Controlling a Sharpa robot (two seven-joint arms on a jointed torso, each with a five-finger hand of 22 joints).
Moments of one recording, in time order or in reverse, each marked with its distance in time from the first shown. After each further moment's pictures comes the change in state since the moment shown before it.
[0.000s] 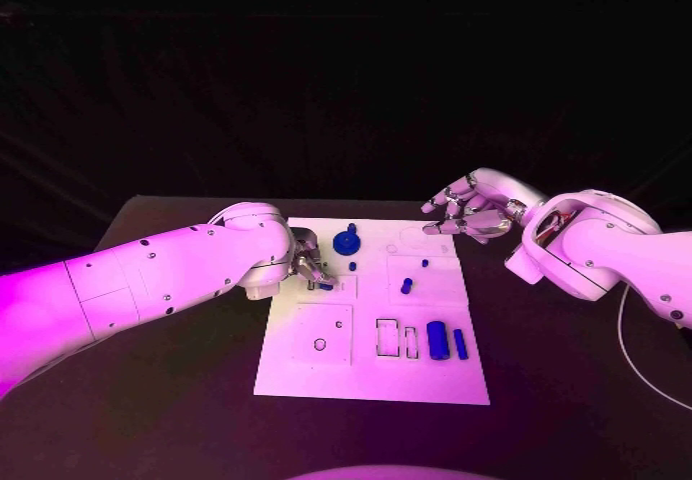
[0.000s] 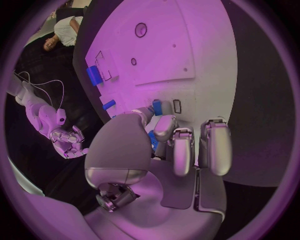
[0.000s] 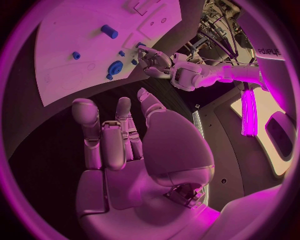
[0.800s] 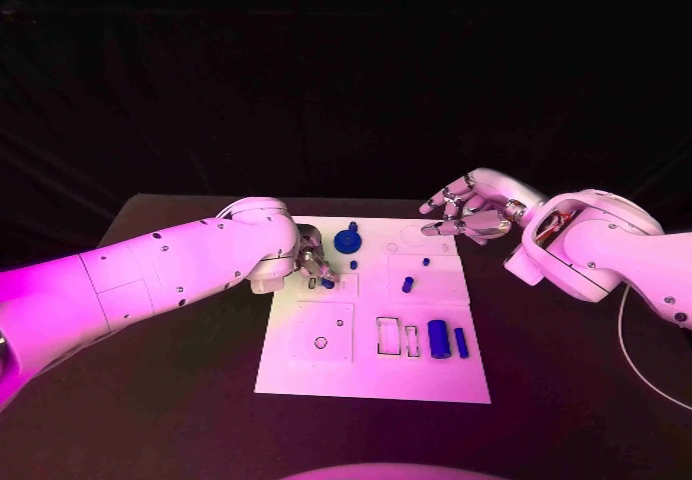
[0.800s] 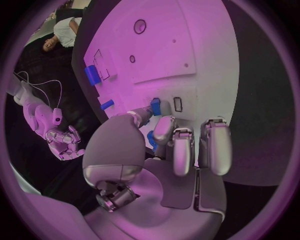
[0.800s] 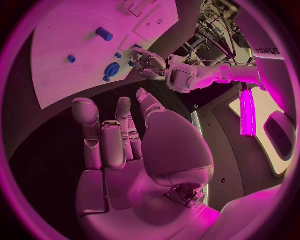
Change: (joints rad) left arm 0.005 0.040 0.001 -0.054 0.000 0.034 0.000; left_hand -0.147 0.005 0.104 -0.079 -0.008 0.023 -0.006 0.015 0.017 0.025 -0.012 0.027 0.026 -0.002 -0.002 0.000 0.000 0.000 0.000 0.000 -0.004 0.000; right arm 0.000 -0.005 0.000 0.023 0.000 0.006 -0.003; right_hand 0.013 0.005 -0.005 -0.005 0.000 0.000 0.000 0.004 0.000 -0.002 -0.002 0.000 -0.002 0.000 0.000 -0.004 -0.001 0.000 0.000 0.000 -0.004 -0.005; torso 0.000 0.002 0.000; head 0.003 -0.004
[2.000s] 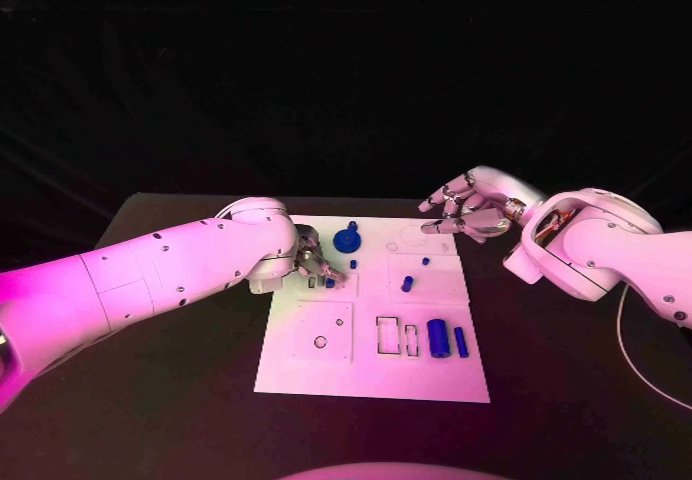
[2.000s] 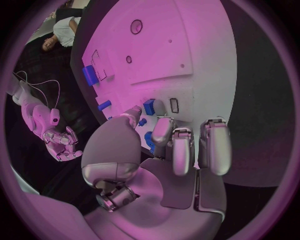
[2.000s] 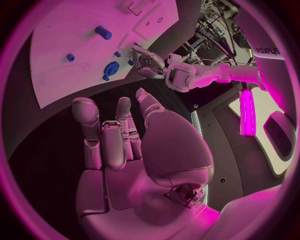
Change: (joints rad) left arm -0.003 0.003 -0.001 -0.013 -0.001 0.002 -0.005; left_hand -0.155 -0.039 -0.317 0.109 -0.011 0.055 -0.027 0.011 0.012 0.014 -0.006 0.012 0.009 -0.002 -0.009 0.000 0.000 0.000 0.000 -0.007 0.000 0.000; right arm 0.000 -0.001 0.000 0.002 0.001 -0.012 0.001; right_hand 0.008 0.000 -0.003 -0.003 -0.004 -0.002 -0.002 0.004 0.000 0.000 0.000 0.000 -0.006 0.000 0.000 0.000 0.000 0.000 0.000 0.000 -0.004 -0.004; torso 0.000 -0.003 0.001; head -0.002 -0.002
